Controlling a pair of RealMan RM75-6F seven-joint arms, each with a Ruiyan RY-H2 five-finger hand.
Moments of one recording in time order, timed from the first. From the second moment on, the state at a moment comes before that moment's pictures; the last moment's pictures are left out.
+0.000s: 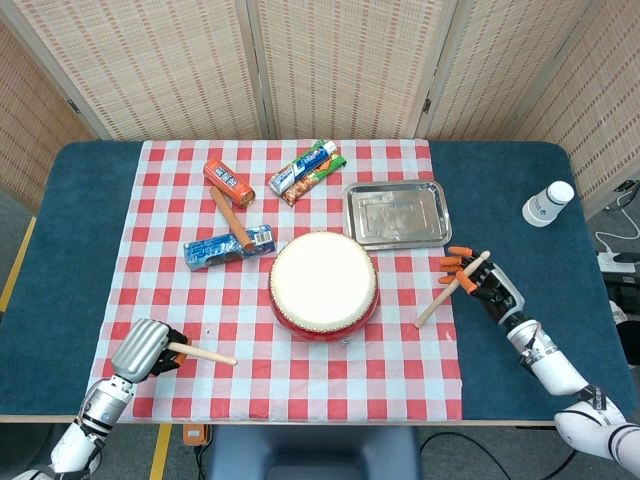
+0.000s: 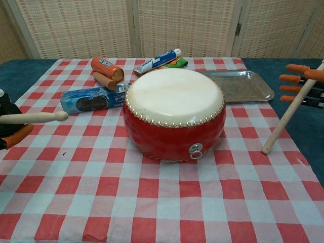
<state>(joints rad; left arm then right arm) -0.38 -1.36 0.01 -1.52 1.59 1.27 -0.17 0.46 -1.45 0.15 -0.97 -1.74 0.96 2.12</state>
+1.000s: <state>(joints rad) -0.38 -1.37 0.02 -1.51 1.59 1.26 -0.19 0.59 -1.64 -0.14 -0.75 -1.78 1.14 2.05</state>
